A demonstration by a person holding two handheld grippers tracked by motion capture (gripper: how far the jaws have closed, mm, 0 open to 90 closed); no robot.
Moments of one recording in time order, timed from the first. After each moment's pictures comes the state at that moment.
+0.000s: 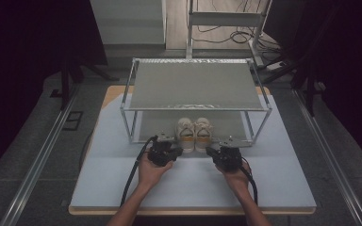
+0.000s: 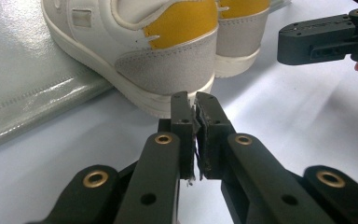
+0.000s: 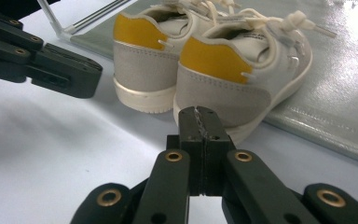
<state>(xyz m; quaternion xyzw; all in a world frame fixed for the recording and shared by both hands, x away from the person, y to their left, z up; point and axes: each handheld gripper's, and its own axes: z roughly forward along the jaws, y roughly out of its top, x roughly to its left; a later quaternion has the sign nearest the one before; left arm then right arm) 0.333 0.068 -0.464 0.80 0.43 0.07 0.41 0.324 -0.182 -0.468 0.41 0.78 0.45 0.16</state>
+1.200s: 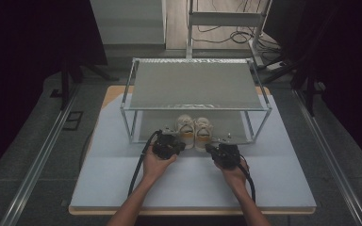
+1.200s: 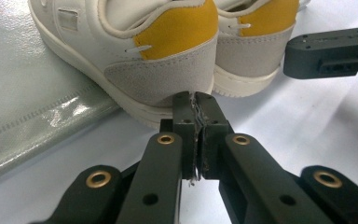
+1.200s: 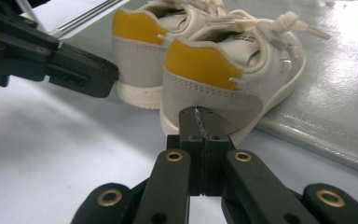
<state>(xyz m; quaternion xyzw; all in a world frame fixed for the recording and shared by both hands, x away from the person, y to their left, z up) 0.357 0.057 -0.466 0.81 0.43 0.07 0.40 0.335 -0.180 -0.472 0.42 0.77 0.45 0.17</state>
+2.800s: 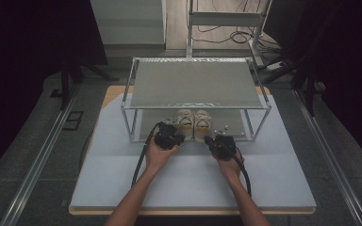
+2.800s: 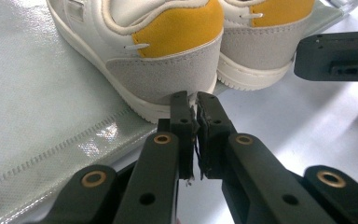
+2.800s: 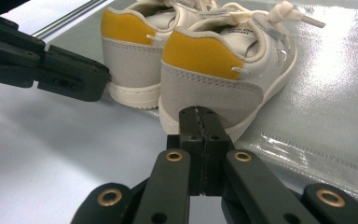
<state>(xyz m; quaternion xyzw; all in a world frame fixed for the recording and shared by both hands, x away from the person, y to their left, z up) 0.392 0.056 -0.467 0.81 0.44 0.09 0.38 0.366 -0.170 -0.477 0.45 0.76 0.44 0.19</state>
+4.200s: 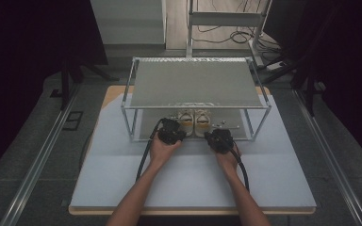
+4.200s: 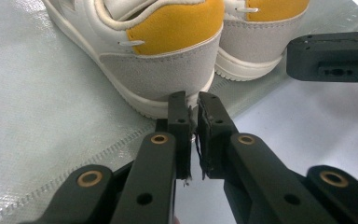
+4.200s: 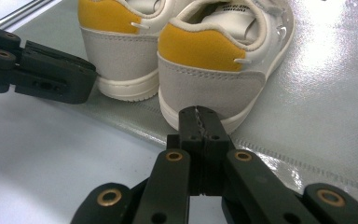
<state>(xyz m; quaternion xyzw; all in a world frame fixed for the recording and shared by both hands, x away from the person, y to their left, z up) 0.416 0.047 -0.473 0.82 0.45 0.10 0.35 0.395 -0.166 -0.488 0.47 0.76 0.41 0.20</state>
